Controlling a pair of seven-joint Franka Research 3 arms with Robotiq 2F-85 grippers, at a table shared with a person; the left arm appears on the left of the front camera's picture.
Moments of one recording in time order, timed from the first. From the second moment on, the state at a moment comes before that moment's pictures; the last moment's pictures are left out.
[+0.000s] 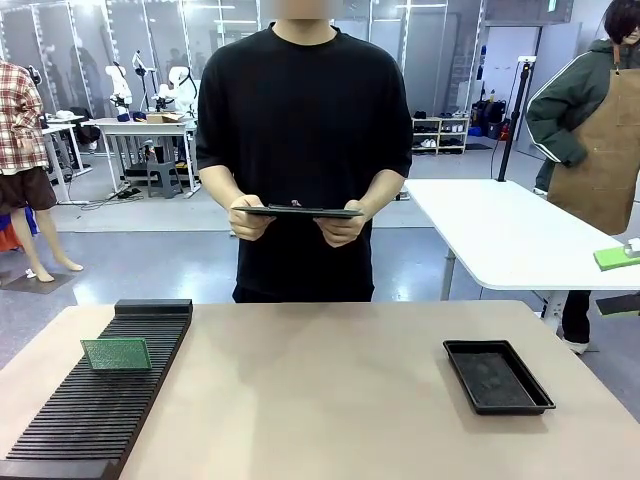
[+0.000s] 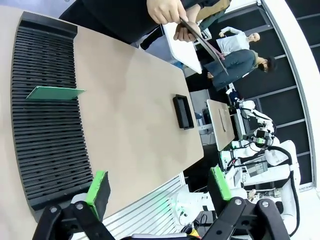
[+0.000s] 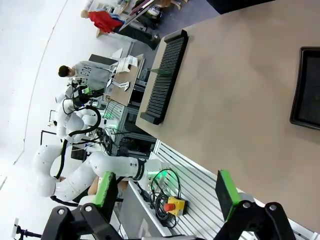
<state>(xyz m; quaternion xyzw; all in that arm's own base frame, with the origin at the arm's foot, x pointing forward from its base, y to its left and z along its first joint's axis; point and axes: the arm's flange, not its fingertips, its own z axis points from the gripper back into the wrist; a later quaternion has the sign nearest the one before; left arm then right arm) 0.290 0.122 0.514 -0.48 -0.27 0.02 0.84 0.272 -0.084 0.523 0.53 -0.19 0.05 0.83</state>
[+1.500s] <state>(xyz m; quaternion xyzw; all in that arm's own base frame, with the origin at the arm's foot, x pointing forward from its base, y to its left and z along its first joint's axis) 0.375 -0.047 0.546 0.11 -0.09 -0.54 0.83 0.273 -0.083 0.522 0.53 -0.19 0.04 0.82</state>
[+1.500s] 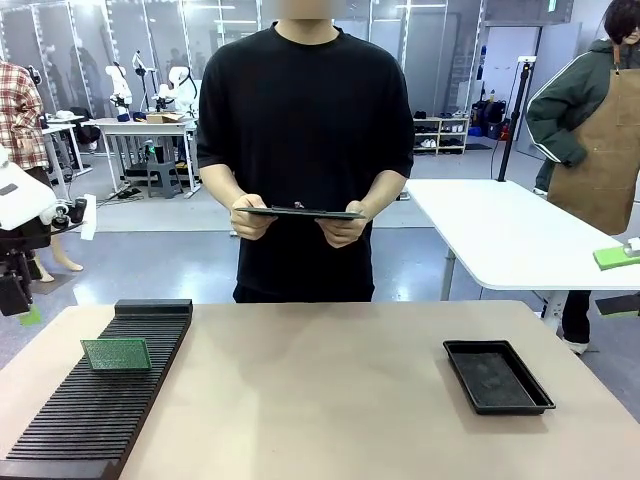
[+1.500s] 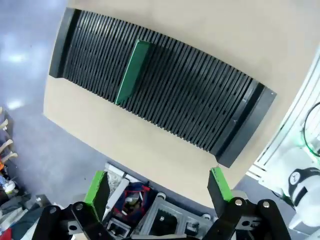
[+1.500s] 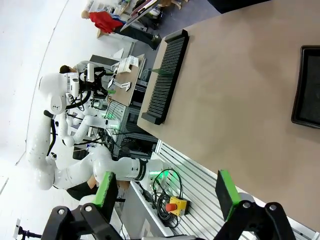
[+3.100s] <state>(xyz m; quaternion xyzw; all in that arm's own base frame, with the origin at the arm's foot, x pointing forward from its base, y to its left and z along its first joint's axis) 0.498 0.001 0.404 0.03 -0.09 -0.70 0.71 0.274 -0.084 0.523 0.53 -0.19 0.04 0.82</state>
